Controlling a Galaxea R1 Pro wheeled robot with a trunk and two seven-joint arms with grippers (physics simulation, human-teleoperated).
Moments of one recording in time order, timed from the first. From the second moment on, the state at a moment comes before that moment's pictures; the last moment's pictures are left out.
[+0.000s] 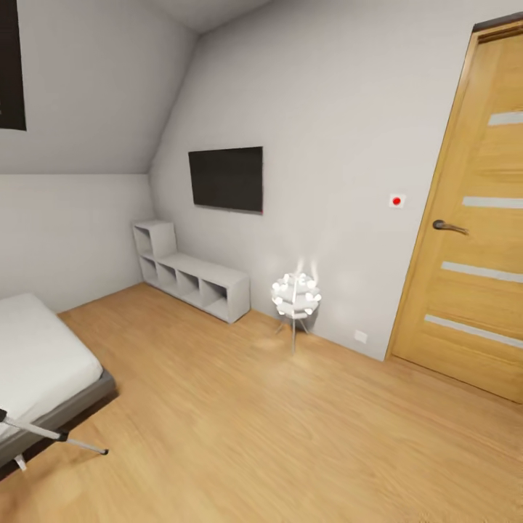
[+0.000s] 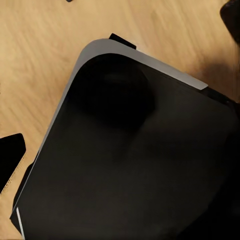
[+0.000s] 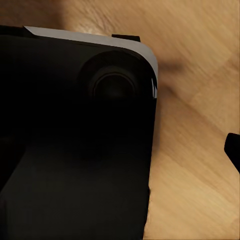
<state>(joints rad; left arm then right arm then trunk) 0.01 0.00 0.03 -0.06 0.45 -0.08 0.00 0.00 -0.02 0.01 0.00 0.06 -0.13 0.00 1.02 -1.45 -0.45</state>
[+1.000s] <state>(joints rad) 0.01 0.00 0.03 -0.06 0.45 -0.09 0.00 0.00 -0.02 0.02 0.00 0.07 -0.13 0.00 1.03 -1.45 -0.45</state>
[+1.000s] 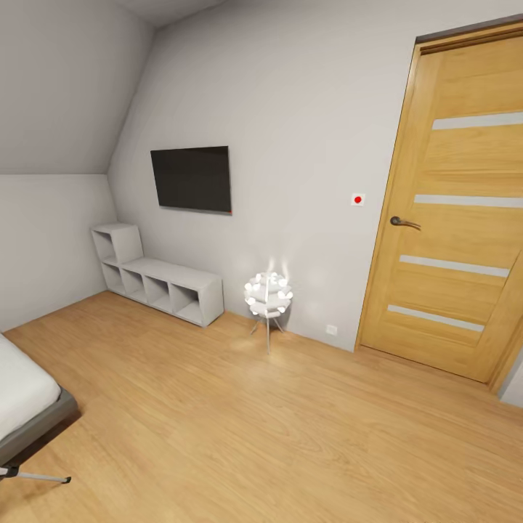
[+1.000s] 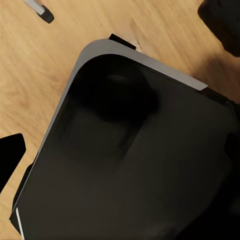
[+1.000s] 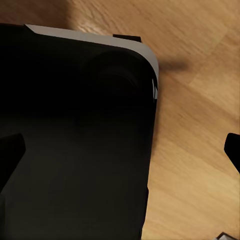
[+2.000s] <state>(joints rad) 0.01 0.00 0.04 -0.06 0.46 -0.08 0.00 0.00 -0.02 0.01 0.00 0.06 -0.13 0.00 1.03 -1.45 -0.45</state>
